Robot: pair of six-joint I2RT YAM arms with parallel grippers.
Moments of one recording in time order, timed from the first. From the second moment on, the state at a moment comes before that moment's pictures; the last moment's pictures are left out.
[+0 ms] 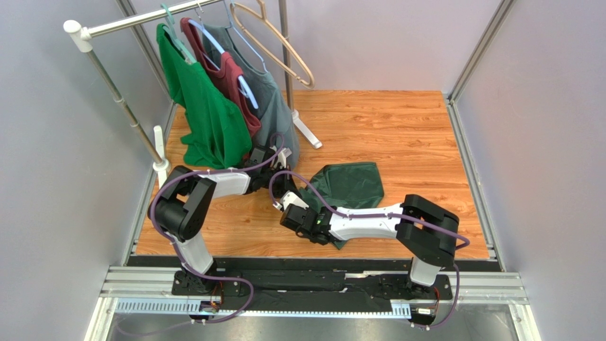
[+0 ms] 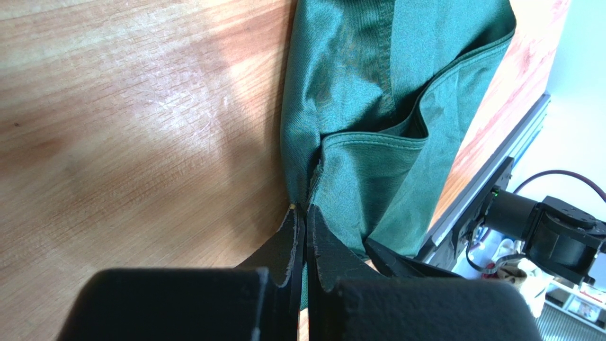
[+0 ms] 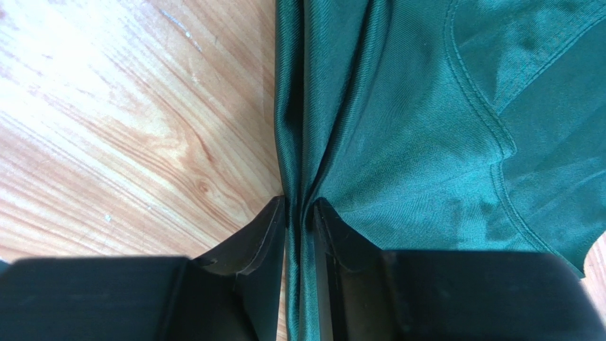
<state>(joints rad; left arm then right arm) -0.48 1.74 0.85 0.02 0.57 -0.57 1.22 1.73 1.00 -0.43 0.45 0.23</state>
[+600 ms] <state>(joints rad) -0.46 1.58 0.72 0.09 0.55 -0.60 1.09 1.65 0.93 -0.36 0.19 0.24</state>
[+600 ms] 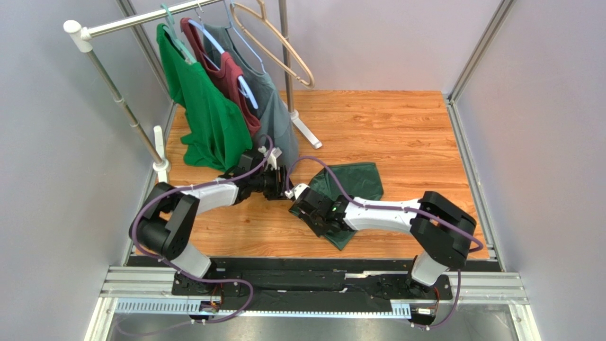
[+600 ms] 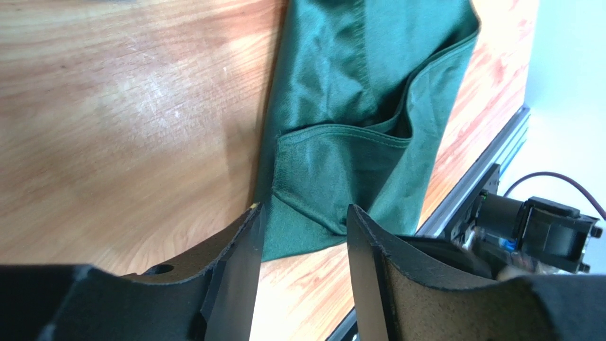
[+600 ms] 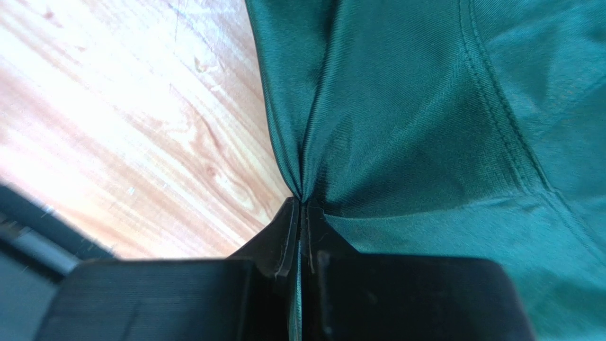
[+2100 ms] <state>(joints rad) -0.55 1.68 0.49 0.86 0.77 -0.35 0.53 1.76 0.86 -0.27 -0.86 0.21</state>
